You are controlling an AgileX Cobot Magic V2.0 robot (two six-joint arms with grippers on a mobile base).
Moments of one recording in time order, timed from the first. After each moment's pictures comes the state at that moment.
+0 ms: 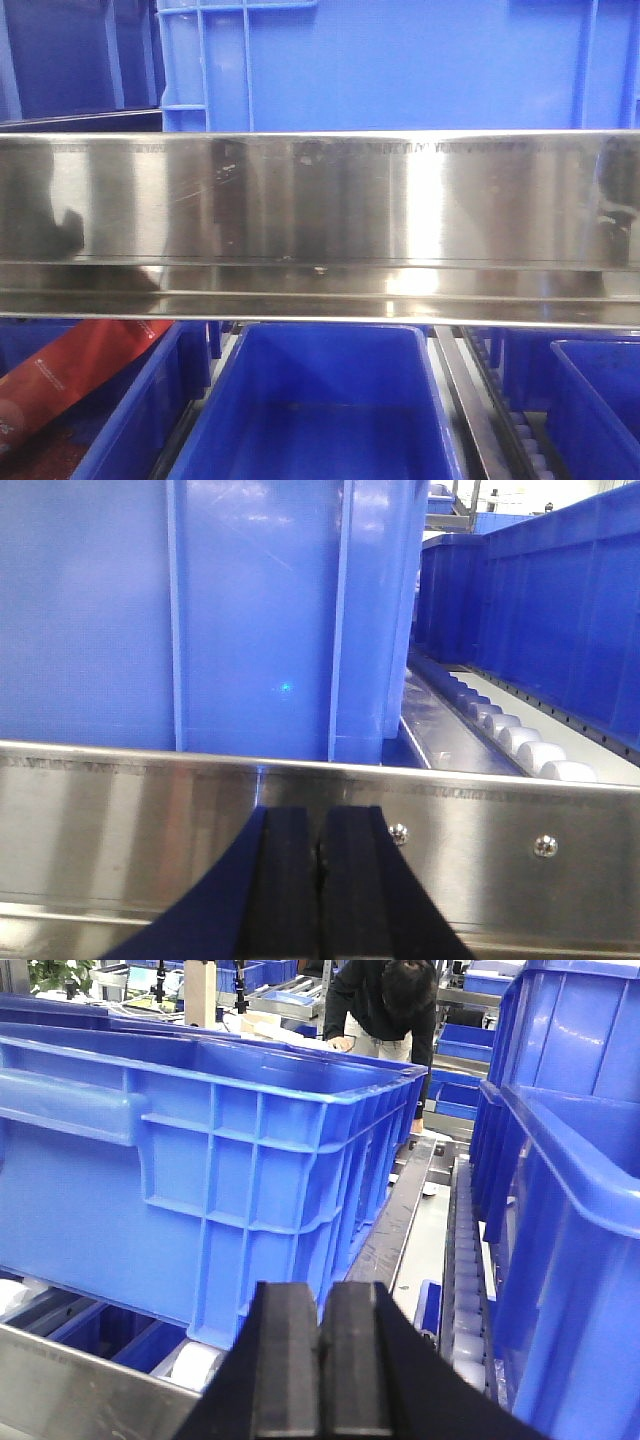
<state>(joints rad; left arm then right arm) -0.13 0.00 0.00 0.01 0.08 -0.06 0.27 0.10 -0.49 0.07 0.52 -0.13</state>
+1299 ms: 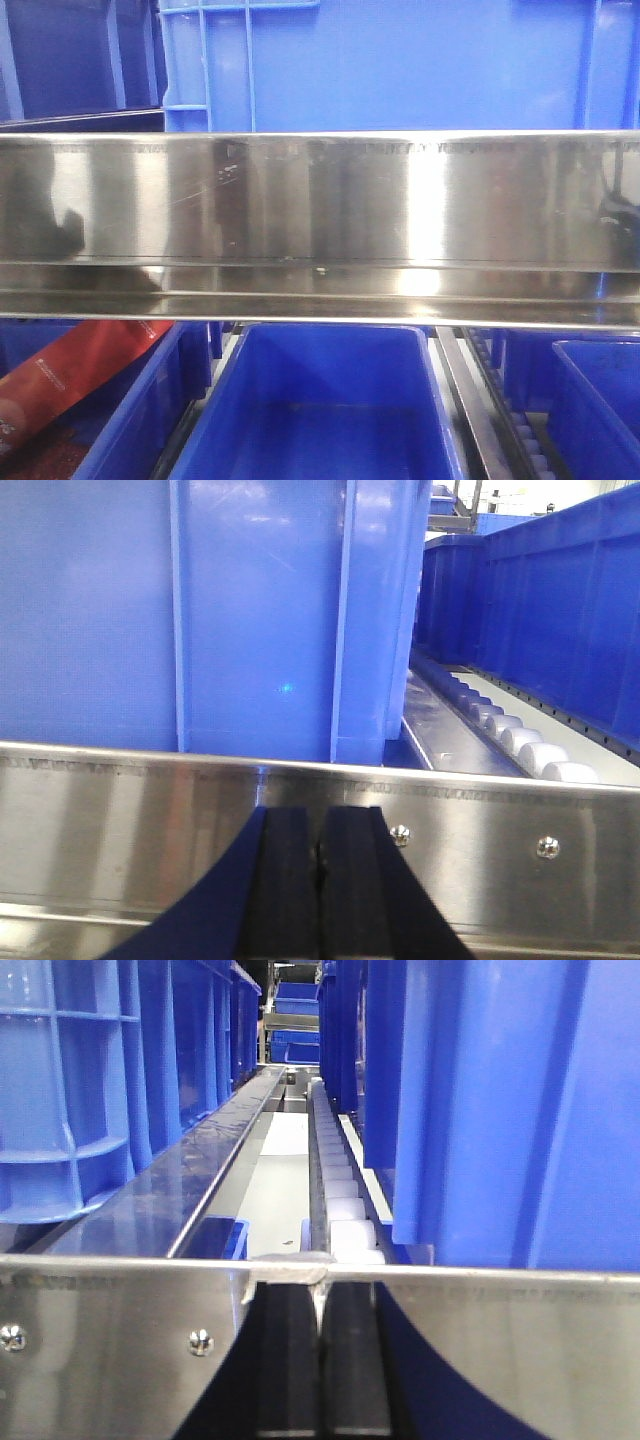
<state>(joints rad) -0.13 0.00 0.00 0.01 0.07 -0.05 -0.05 0.00 0.00 0.14 0.15 -0.13</state>
